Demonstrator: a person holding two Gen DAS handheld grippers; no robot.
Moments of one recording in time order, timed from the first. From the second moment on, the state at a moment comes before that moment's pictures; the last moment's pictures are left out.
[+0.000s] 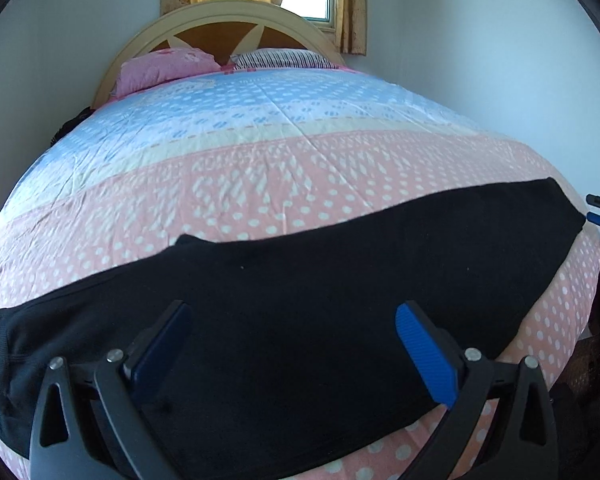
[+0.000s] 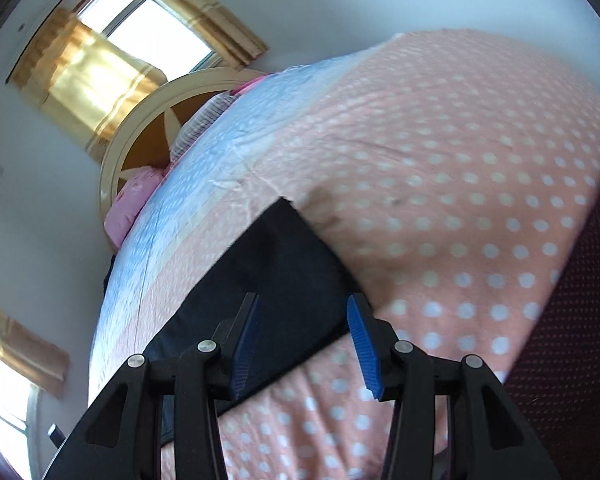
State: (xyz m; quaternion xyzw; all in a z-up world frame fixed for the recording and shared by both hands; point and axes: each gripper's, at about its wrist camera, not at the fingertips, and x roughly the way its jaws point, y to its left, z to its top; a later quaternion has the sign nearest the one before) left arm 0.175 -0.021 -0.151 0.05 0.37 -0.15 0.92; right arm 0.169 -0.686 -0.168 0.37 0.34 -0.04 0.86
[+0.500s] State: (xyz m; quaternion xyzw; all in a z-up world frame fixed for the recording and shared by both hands) left arm 0.177 -0.010 -0.169 0.00 0.38 -0.14 0.91; right arm 0.173 -0.703 -0.203 0.39 0.34 -0.04 0.85
